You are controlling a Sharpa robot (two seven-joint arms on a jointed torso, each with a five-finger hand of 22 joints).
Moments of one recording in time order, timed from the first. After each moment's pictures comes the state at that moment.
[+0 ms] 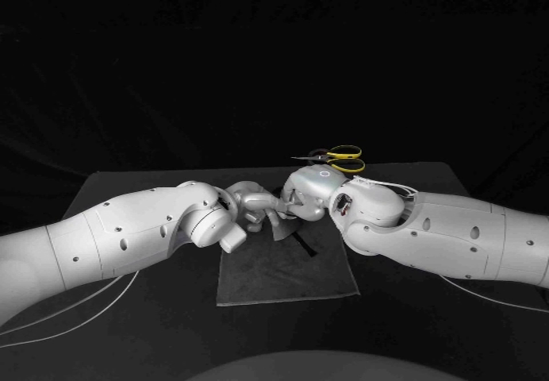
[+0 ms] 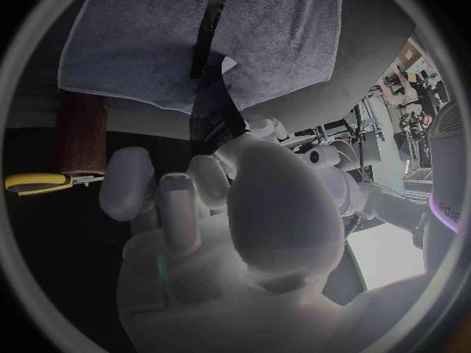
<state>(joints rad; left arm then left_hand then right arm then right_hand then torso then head) 1.19 -0.60 -0.09 1.38 -0.48 -0.16 -0.26 0.98 -0.18 0.92 -0.04 0.36 0.93 0.07 0.79 0.33 1.19 0.00 0.82 0.27 1.47 -0.07 1.49 1.29 0.12 1.21 0.04 1.39 1.03 1.22 -0.65 -0.16 1.55 -1.71 -0.31 -0.35 1.28 -0.18 0.53 -0.01 0.05 1.00 0.14 0.16 0.29 1.40 0.04 1.16 1.28 1.47 -0.03 1.50 1.31 0.10 1.33 0.08 1.19 1.31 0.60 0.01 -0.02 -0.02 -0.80</state>
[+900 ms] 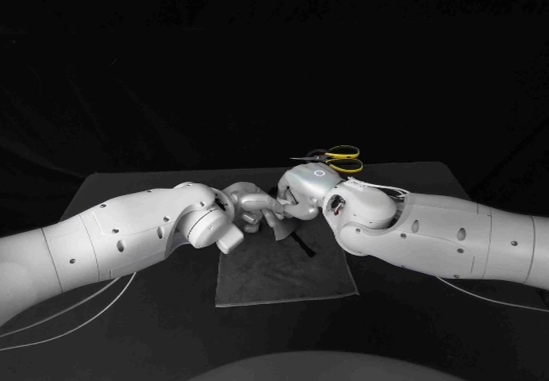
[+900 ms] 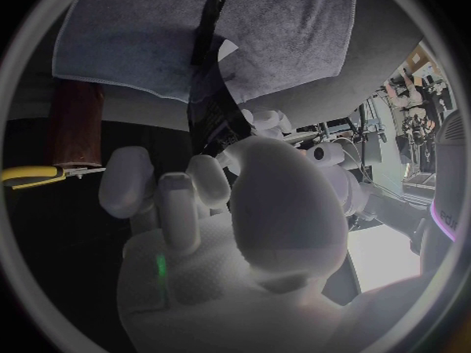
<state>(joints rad) 1.19 -0.60 -0.09 1.38 -0.48 -0.15 -0.26 0.98 -0.18 0.92 -0.04 0.35 0.93 0.08 0.79 0.33 1.19 0.00 0.82 0.27 1.47 -0.07 1.49 1.29 0.12 1.21 0.04 1.38 1.02 1.21 -0.62 -0.16 1.51 -1.74 -0.37 -0.36 1.26 -0.22 0.49 0.00 0.05 0.99 0.14 0.15 0.29 1.39 0.05 1.15 1.28 1.47 -0.02 1.49 1.31 0.10 1.33 0.09 1.17 1.30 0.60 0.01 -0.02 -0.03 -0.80</state>
